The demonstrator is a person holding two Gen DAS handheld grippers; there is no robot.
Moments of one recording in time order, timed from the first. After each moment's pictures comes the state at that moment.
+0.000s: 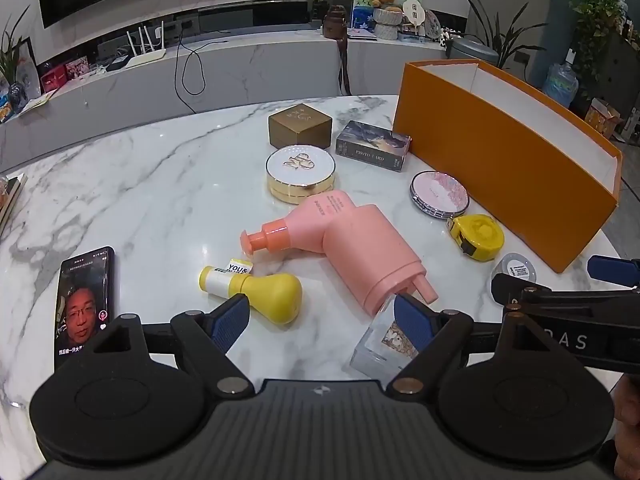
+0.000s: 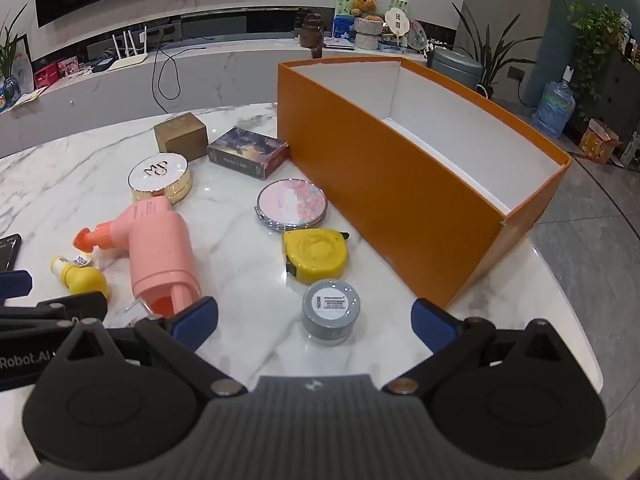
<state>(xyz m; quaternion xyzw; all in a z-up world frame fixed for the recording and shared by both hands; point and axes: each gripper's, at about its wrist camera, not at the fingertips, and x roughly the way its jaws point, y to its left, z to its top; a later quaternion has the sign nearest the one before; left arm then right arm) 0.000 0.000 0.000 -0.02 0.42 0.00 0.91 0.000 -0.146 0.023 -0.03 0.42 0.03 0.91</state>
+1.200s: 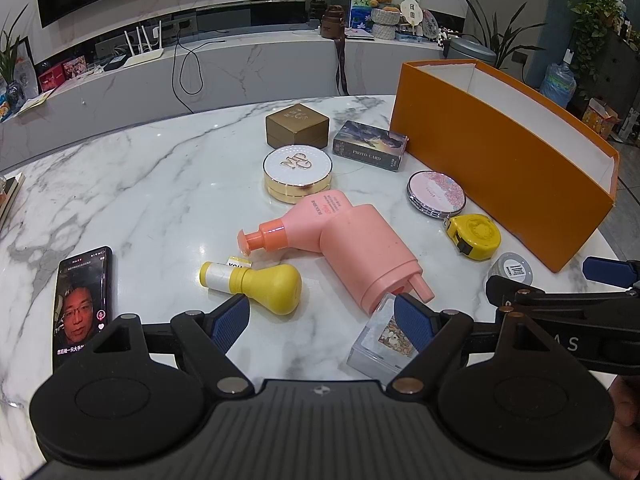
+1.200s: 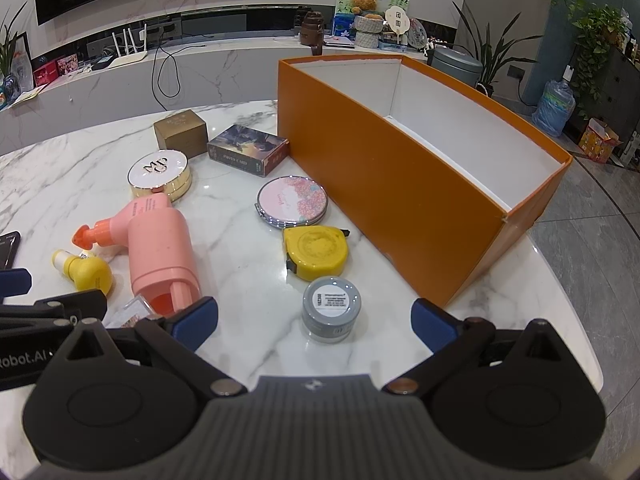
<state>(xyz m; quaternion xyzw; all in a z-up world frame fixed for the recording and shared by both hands) 0.002 0.001 -0.013 -0.02 0.43 0.00 0.90 0.000 -0.146 0.024 -0.03 0.42 0.03 0.90</state>
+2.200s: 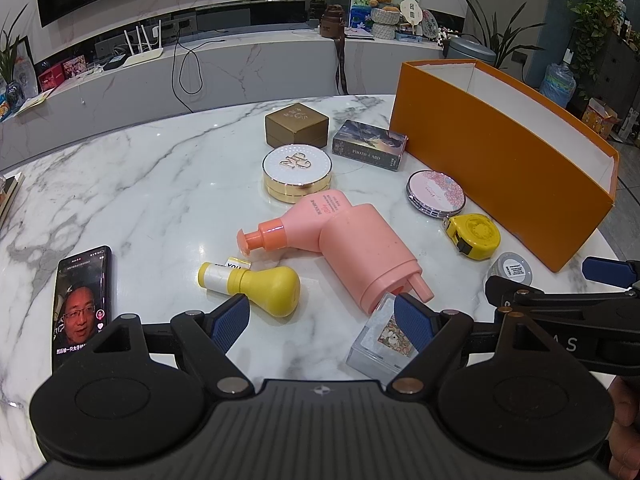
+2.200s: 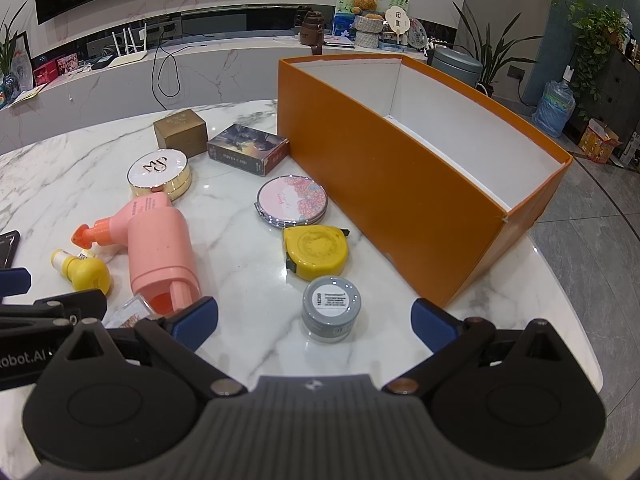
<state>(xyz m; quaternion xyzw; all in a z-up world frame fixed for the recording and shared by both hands) 0.002 0.001 -0.012 -0.02 0.43 0.00 0.90 0.000 -0.146 0.024 -0.03 0.43 0.03 0.90</state>
